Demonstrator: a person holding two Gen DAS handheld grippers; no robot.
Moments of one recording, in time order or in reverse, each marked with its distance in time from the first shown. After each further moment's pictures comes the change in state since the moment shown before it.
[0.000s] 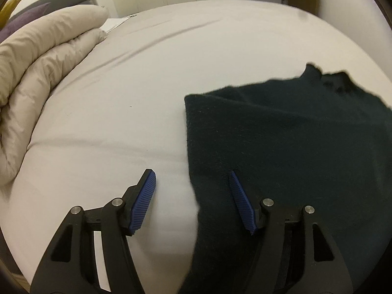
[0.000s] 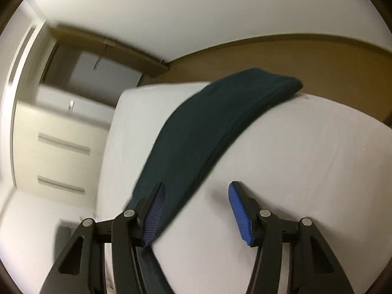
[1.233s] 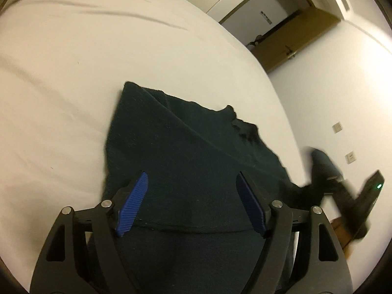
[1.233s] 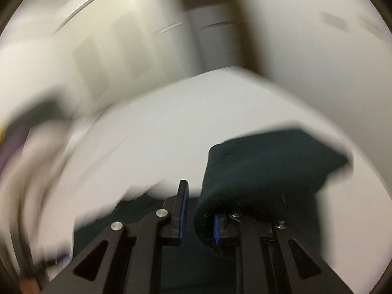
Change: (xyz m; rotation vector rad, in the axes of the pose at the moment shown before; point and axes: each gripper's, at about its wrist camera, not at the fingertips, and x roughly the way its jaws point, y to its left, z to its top) left arm -0.023 0.039 -0.007 -0.443 0.048 -0.691; right arm 0.174 0.335 -0.308 -1.238 0.113 0.045
